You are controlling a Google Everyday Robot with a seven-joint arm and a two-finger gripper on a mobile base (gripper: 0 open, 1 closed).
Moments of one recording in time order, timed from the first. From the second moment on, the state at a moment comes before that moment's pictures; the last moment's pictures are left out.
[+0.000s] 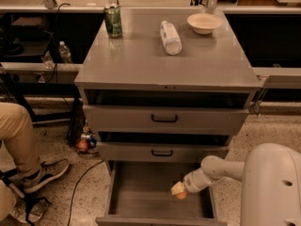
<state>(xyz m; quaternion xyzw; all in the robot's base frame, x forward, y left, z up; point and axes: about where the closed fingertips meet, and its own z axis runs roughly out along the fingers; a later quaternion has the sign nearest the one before) 0.517 -0.139 0.251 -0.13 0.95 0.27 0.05</state>
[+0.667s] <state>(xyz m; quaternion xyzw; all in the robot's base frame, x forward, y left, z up) 0.523 -0.115 0.208 -0.11 0.95 0.29 0.07</state>
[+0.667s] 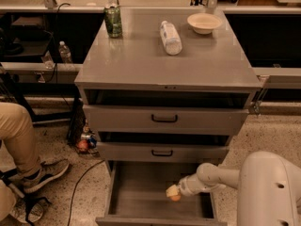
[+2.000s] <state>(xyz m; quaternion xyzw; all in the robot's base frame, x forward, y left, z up) 0.554 -0.086 0.158 -0.11 0.93 0.34 0.12</state>
